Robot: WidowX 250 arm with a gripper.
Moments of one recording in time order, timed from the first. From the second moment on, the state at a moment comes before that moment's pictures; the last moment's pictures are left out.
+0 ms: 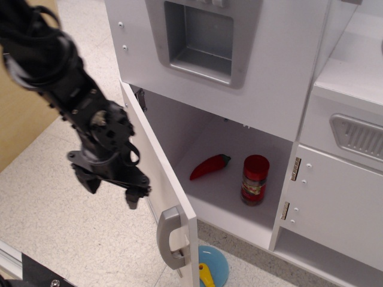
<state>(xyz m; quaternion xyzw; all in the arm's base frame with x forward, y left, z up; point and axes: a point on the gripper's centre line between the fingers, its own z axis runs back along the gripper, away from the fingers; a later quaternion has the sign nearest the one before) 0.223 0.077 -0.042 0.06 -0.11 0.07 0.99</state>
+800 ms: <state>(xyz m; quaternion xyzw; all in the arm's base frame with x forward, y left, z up) 0.284 0.036 -0.052 0.03 -0.10 0.11 0.99</state>
